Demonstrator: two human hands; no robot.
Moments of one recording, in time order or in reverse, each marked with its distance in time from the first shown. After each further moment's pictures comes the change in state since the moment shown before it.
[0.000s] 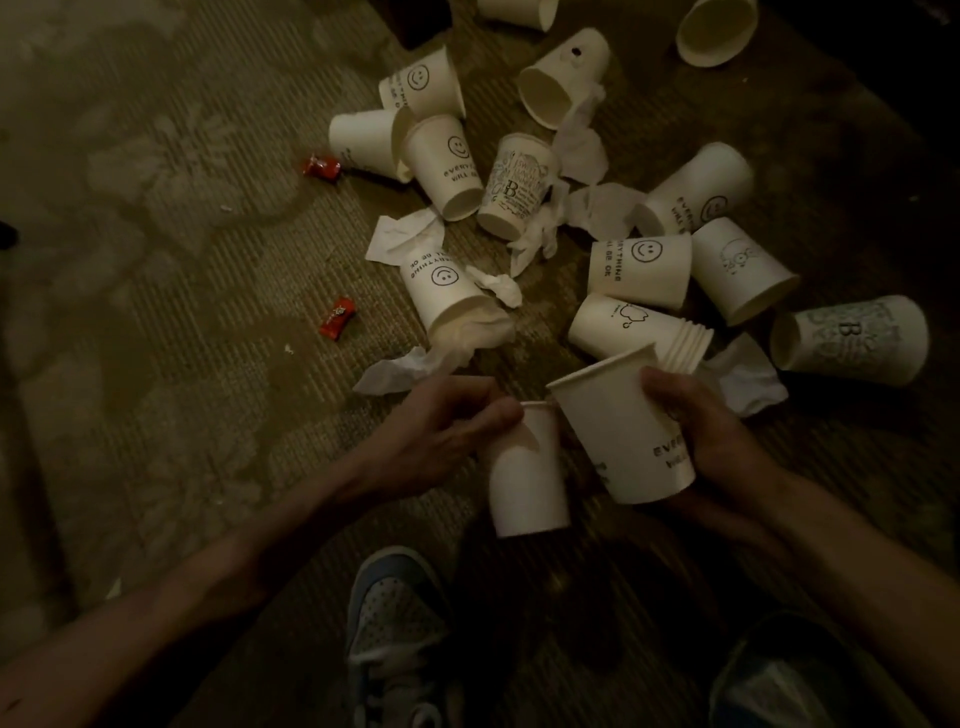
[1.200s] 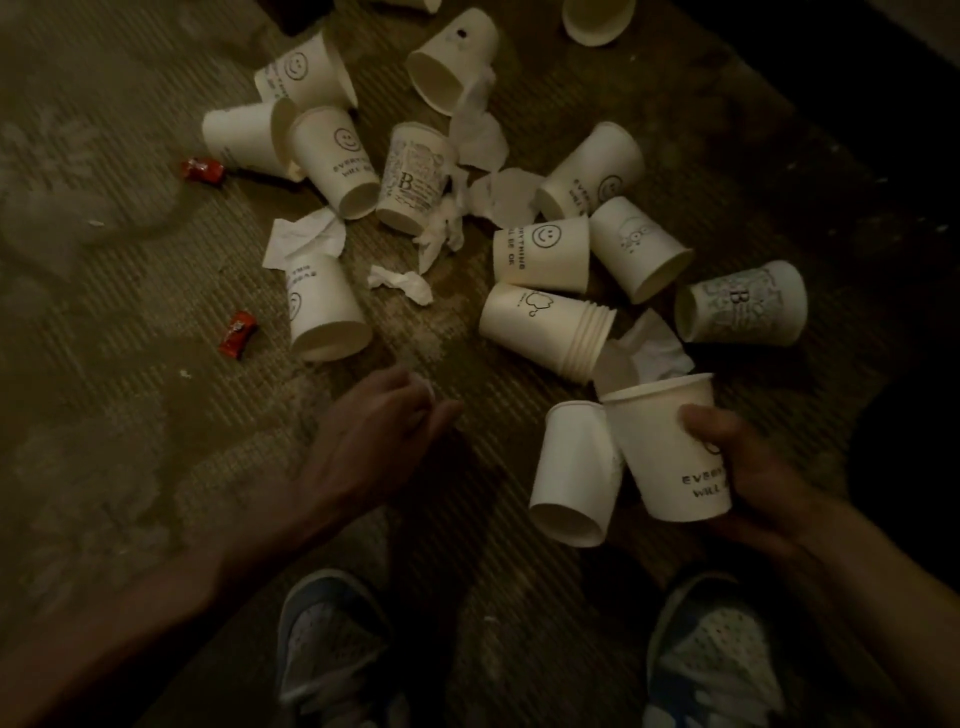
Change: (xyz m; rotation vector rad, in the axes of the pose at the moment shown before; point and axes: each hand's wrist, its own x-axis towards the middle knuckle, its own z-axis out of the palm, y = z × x) left_hand 0.024 -0.027 0.025 0.753 0.219 0.167; right_hand -0.052 0.007 -0.078 0.046 0.169 0.015
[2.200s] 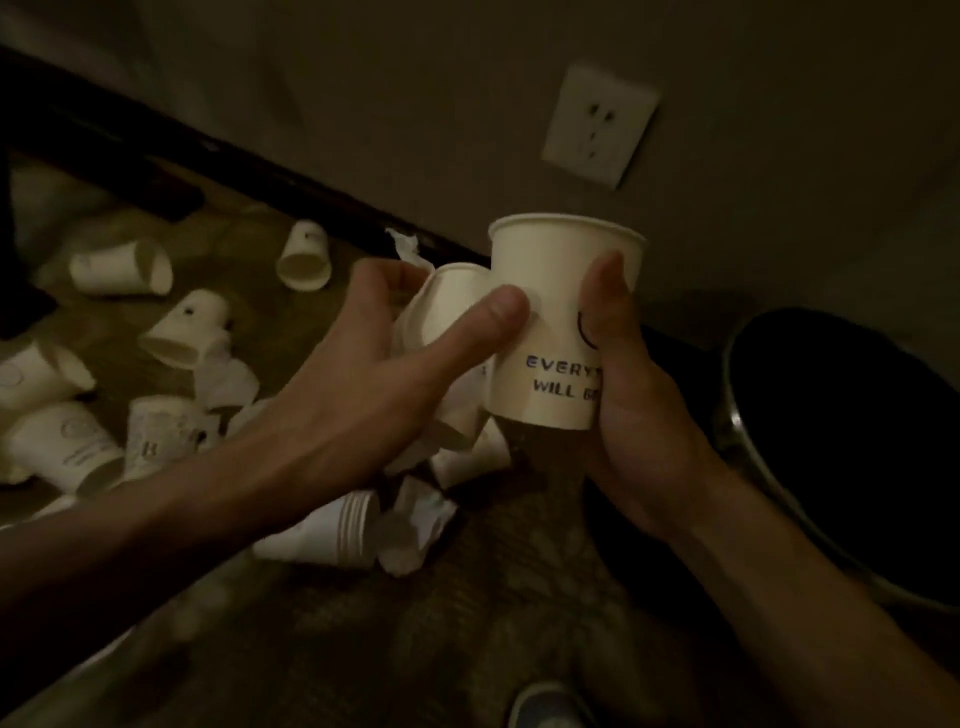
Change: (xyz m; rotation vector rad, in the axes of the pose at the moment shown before) left_hand 0.132 0.249 -0.117 -0.891 -0.166 0.105; right_hand -0.138 -0.132 0.047 -0.181 0.326 -0.863
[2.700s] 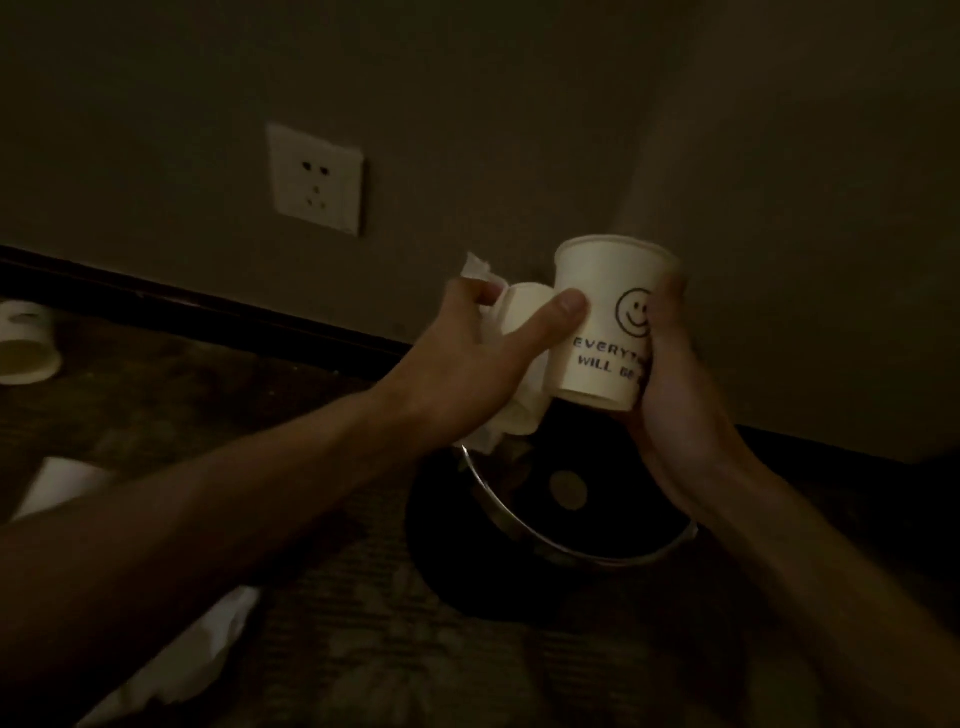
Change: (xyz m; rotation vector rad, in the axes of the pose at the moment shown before) left_hand 0.047 0.077 0.186 -0.029 -0.527 -0.053; right_hand -0.076 -0.060 -0.159 -0.136 0.519 -0.125
